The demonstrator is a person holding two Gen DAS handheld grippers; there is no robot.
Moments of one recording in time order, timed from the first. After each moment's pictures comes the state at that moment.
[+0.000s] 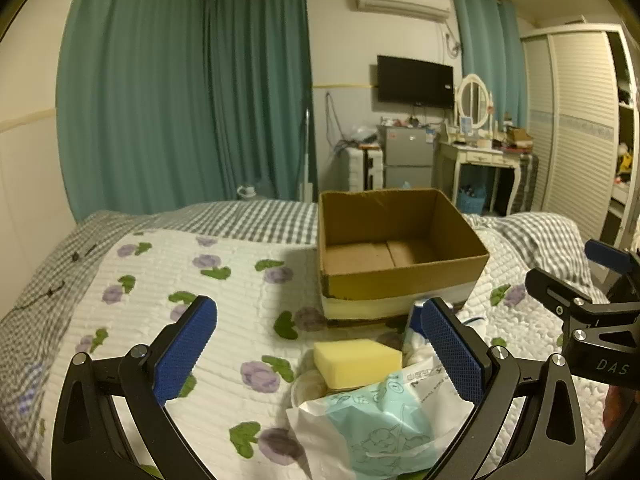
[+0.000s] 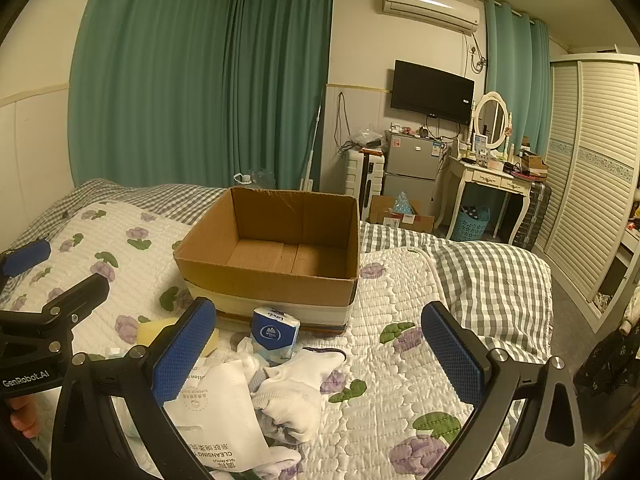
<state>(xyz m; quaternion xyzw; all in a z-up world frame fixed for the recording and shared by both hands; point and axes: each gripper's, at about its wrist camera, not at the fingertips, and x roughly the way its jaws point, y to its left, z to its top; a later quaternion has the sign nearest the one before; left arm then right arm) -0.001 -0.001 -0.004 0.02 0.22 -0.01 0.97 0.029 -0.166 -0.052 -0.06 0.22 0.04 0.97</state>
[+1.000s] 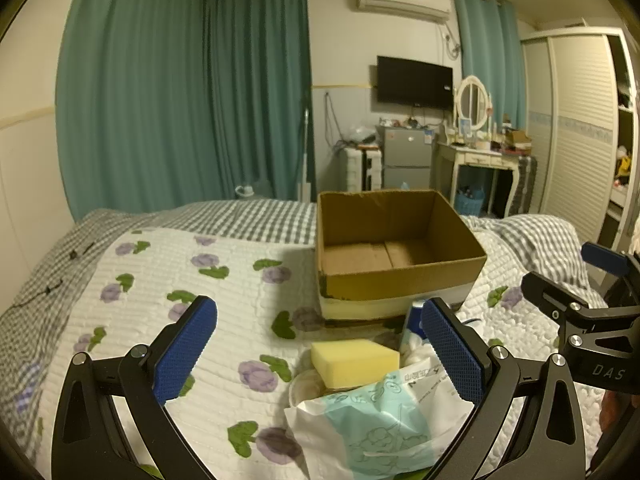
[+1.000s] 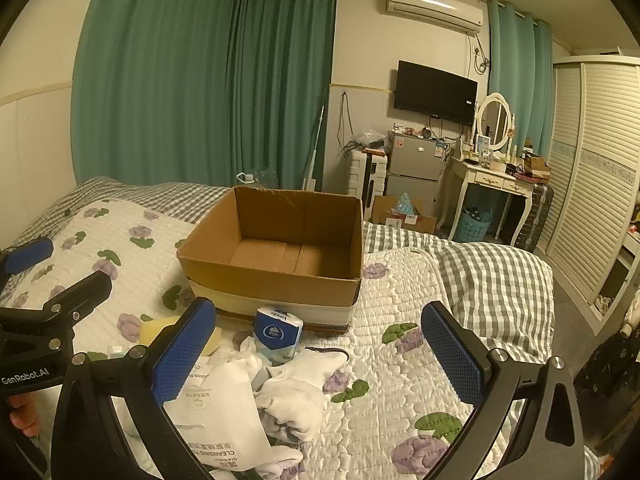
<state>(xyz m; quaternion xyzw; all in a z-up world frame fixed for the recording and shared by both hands) -0.002 -0.003 -0.004 0.02 0.22 -0.01 0.98 0.028 -0.164 -0.051 -0.06 0.22 0.04 0.97</state>
